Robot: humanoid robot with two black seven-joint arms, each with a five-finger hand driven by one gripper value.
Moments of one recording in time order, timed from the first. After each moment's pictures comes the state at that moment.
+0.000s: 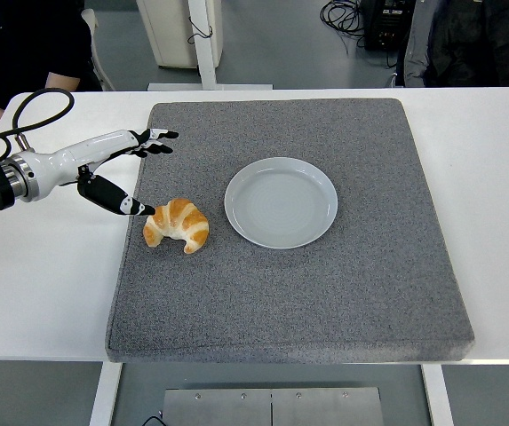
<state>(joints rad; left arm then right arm) -1.09 0.95 -0.11 -1.61 0.98 0.03 -0.02 -0.06 0.00 -0.01 0.16 -0.10 -0.09 0.28</state>
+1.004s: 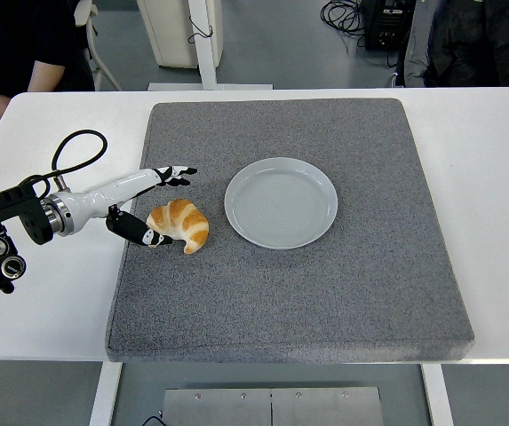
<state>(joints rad) -0.94 0.78 -0.12 -1.46 1.14 0.14 -0.09 -0.07 0.00 -0.01 0.16 -0.10 -0.09 0.28</state>
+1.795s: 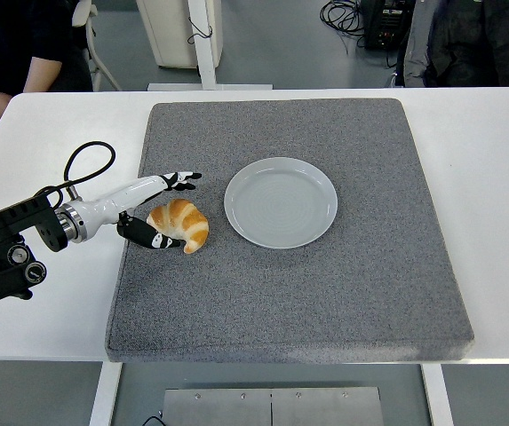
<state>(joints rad) -0.89 0.70 -0.11 -1.35 1.14 0.19 -0.15 -0.07 0.00 -0.01 0.16 -0.10 -0.09 0.28</state>
